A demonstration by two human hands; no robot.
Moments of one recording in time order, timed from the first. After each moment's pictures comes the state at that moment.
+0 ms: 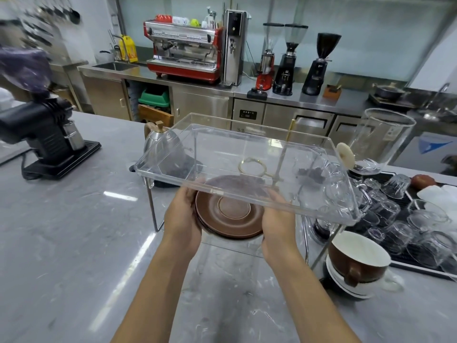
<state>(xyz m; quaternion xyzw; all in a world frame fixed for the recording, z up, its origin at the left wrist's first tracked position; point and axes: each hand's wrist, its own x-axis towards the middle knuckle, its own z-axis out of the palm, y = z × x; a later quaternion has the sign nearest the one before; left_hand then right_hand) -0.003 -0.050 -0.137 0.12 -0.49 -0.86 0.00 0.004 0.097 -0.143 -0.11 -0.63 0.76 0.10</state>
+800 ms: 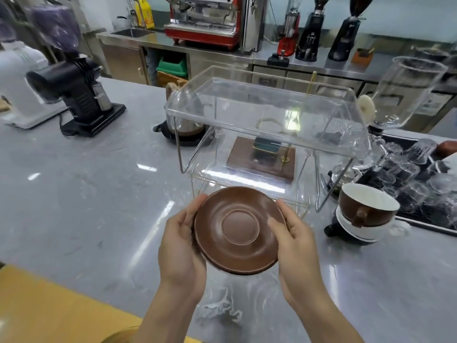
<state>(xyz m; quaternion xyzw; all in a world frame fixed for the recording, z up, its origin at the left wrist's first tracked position) 0.156 -0.059 -0.169 0.23 -0.43 -0.87 0.04 0.153 0.096 -0.171 -0.09 -0.68 0.73 0.03</state>
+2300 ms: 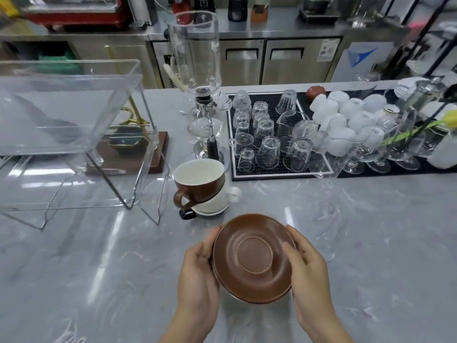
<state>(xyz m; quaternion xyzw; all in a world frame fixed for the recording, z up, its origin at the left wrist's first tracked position) 0.188 0.245 -0.226 0.23 -0.45 -0.84 -0.21 0.238 0.396 -0.237 -0.33 -0.60 0.71 0.12</state>
